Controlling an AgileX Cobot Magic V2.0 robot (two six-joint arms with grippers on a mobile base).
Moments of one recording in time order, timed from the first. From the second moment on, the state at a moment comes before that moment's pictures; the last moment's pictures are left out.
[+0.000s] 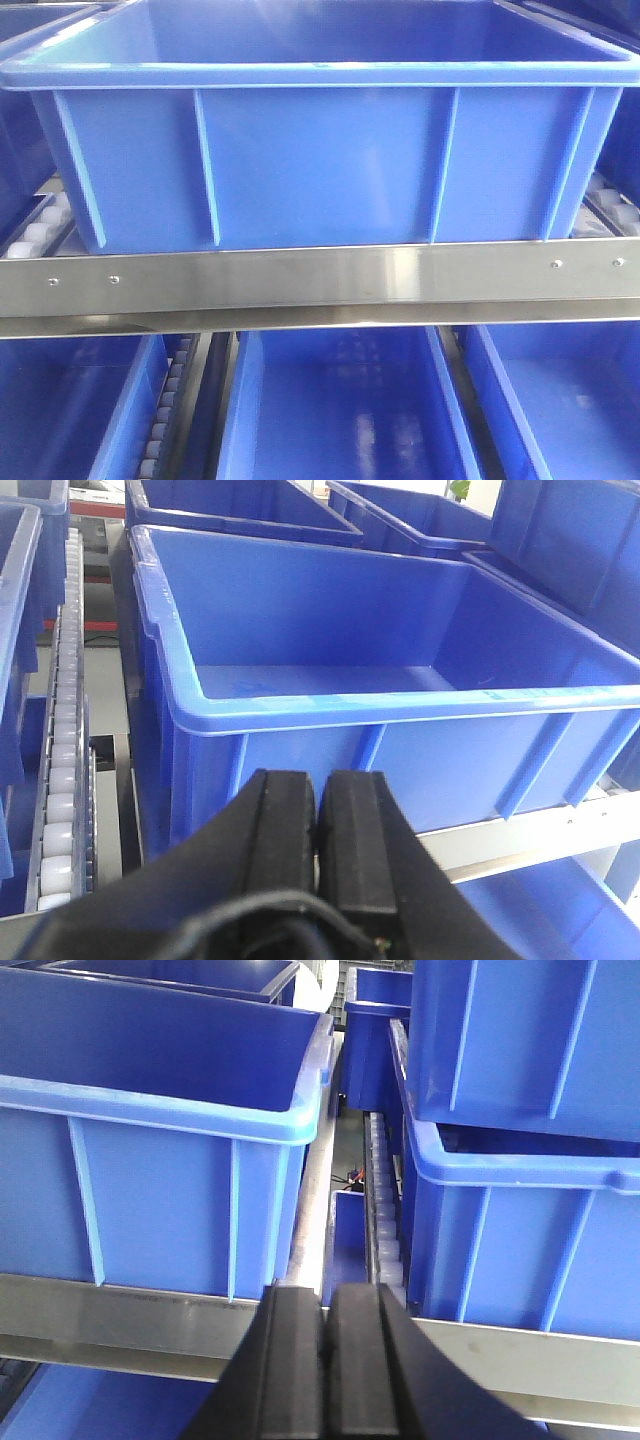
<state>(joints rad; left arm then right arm) -0.45 0.31 -0.25 -0.14 0.00 0.05 0.03 -0.01 0.03 -0.01 0.00 -0.06</state>
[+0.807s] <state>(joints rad) -0.45 0.31 -0.25 -0.14 0.00 0.05 0.03 -0.01 0.03 -0.01 0.00 0.00</state>
